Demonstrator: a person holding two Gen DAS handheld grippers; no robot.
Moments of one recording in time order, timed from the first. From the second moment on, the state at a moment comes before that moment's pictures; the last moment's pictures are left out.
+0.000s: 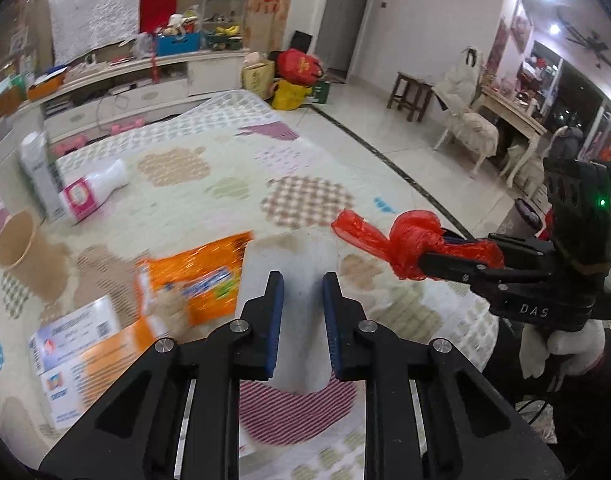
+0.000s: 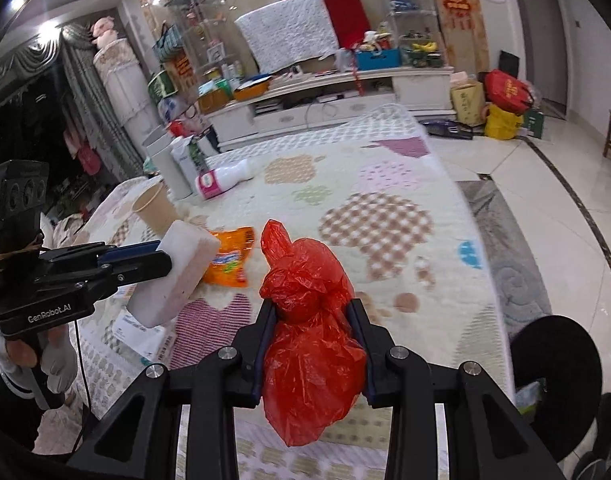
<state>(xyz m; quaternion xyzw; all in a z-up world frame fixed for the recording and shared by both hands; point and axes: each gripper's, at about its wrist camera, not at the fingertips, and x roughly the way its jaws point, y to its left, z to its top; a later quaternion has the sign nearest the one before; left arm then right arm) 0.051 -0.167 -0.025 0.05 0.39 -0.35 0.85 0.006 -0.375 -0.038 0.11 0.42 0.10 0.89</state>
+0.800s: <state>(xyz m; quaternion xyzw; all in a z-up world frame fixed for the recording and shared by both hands) 0.041 -0.340 -0.033 0.07 0.40 -0.44 0.80 -0.050 -0.519 -0.050 0.16 0.42 -0.06 0.89</state>
